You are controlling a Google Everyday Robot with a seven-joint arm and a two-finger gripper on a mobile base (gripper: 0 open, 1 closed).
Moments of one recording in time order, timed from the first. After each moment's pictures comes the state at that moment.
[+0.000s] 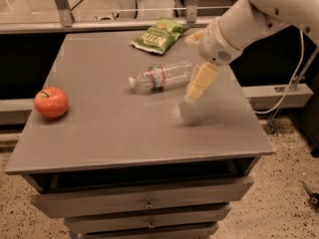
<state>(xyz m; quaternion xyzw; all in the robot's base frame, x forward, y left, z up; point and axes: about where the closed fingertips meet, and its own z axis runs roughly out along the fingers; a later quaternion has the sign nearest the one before) 0.598 -0.092 0.905 -0.66 0.68 0.08 0.31</state>
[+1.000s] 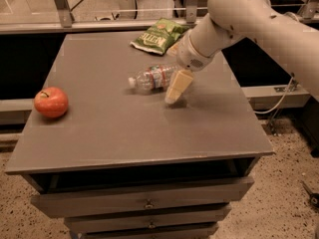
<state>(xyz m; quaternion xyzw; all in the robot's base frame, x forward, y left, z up) 0.647 -0.054 0.854 -0.67 0.68 0.08 0.29</state>
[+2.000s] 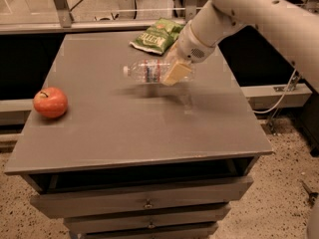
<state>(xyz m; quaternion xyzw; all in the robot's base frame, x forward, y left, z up) 0.643 -0.048 0.875 -0.66 0.69 0.10 0.28</state>
